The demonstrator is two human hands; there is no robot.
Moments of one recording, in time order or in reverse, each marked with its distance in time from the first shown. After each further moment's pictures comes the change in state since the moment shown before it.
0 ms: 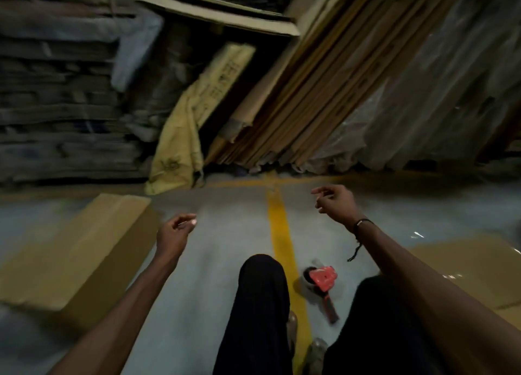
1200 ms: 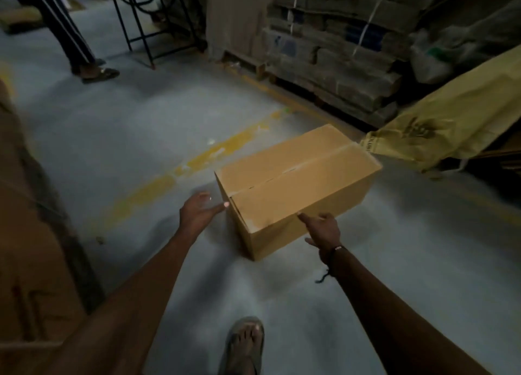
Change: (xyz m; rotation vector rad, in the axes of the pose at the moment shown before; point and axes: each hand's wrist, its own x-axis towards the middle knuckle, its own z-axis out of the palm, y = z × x) left_hand 0.073 -0.311 -0.439 0.184 0.756 -0.509; right_hand -0.002 -0.129 0.729 0.169 -0.760 0.327
